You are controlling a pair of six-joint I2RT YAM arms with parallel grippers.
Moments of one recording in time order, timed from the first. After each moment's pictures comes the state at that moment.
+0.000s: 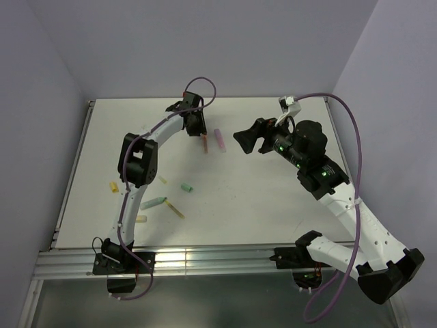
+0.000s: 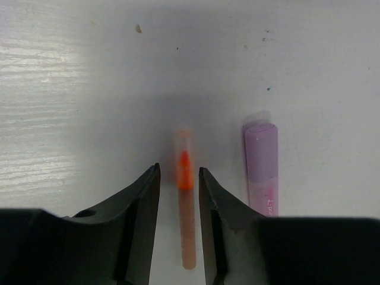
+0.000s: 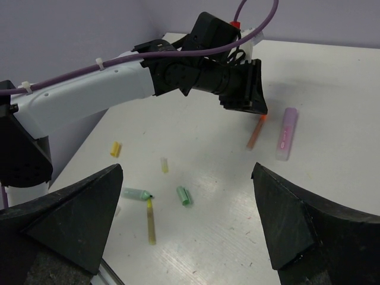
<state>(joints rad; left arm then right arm) -0.42 2.43 2.07 -0.56 0.03 -0.55 0.49 0.97 1.06 -0.21 -0.16 0.41</state>
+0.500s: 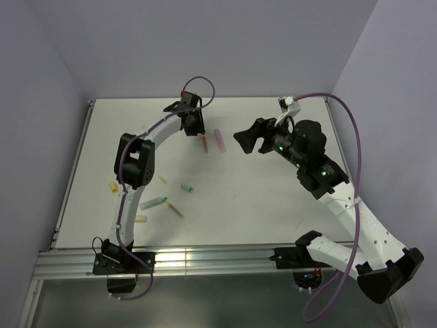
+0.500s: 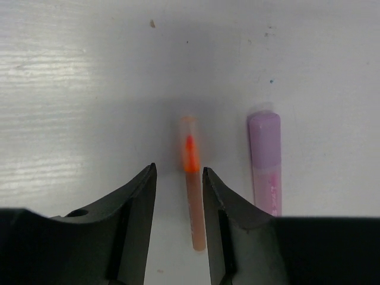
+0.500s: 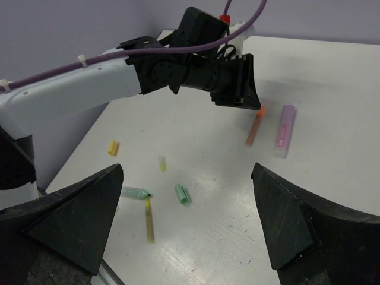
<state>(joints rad) -0.42 2.39 2.02 -0.54 0.00 -0.54 0.49 0.97 1.06 -0.22 -0.16 0.41</state>
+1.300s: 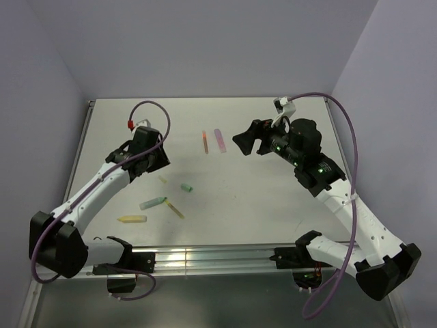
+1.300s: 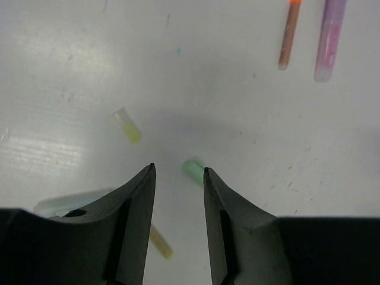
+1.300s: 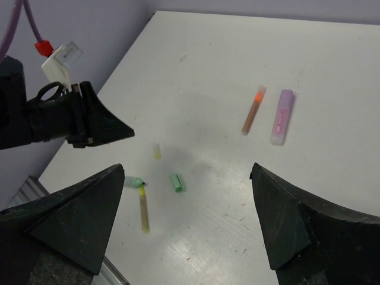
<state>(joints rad) -0.43 1.30 1.04 -0.56 -0.21 -0.73 0.49 0.99 1.06 -0.25 -0.17 0.39</state>
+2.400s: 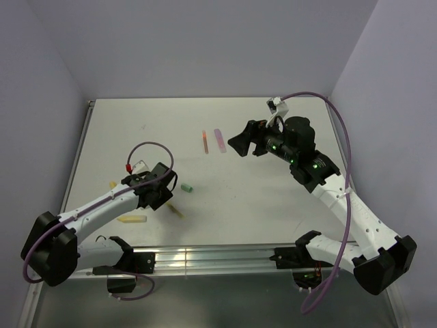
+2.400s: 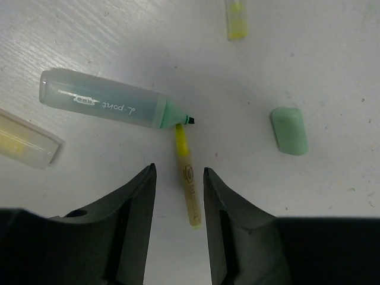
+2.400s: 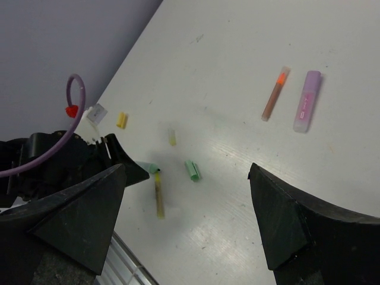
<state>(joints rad) -0.65 1.19 0.71 -0.72 -0.38 -1.29 0.49 1.05 1.06 -0.25 -0.26 0.43</state>
